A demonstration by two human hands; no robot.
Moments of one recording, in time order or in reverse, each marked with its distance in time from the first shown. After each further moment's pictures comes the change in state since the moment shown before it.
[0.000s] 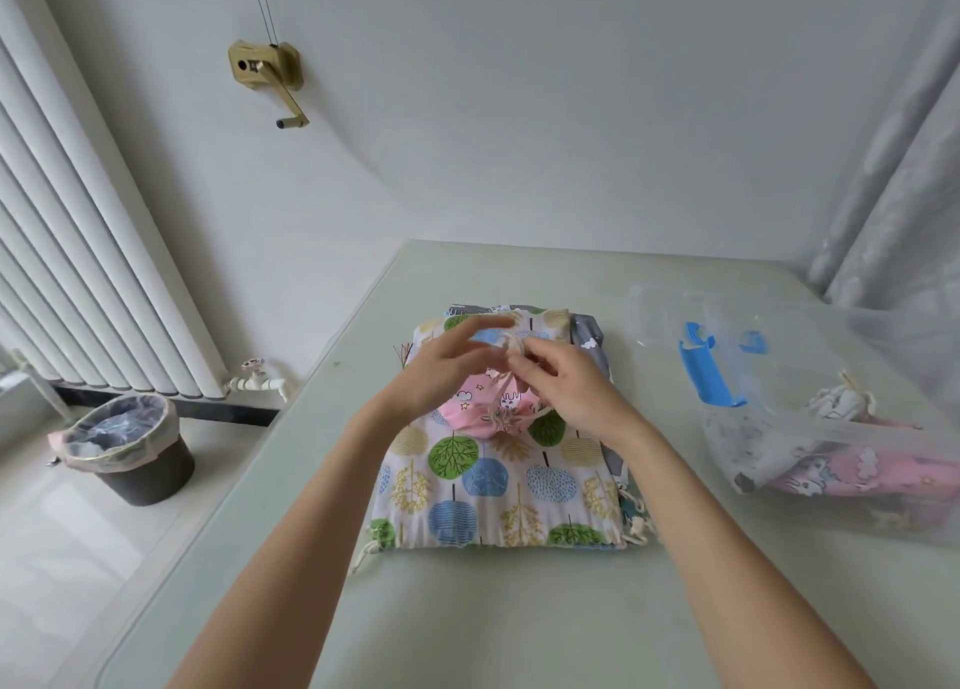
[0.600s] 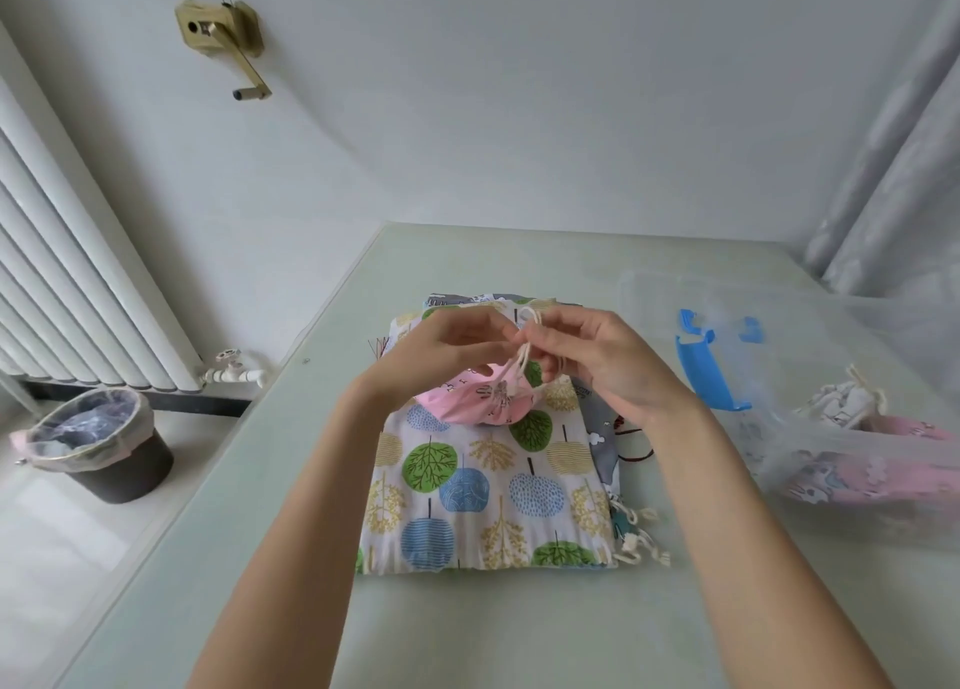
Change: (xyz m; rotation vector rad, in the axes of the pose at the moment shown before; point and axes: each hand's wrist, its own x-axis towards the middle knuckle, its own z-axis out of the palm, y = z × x) left_hand 0.030 0.008 0.003 -0.006 -0.108 0.012; right_hand 0.011 0.006 -0.041 0.538 -0.087 0.085
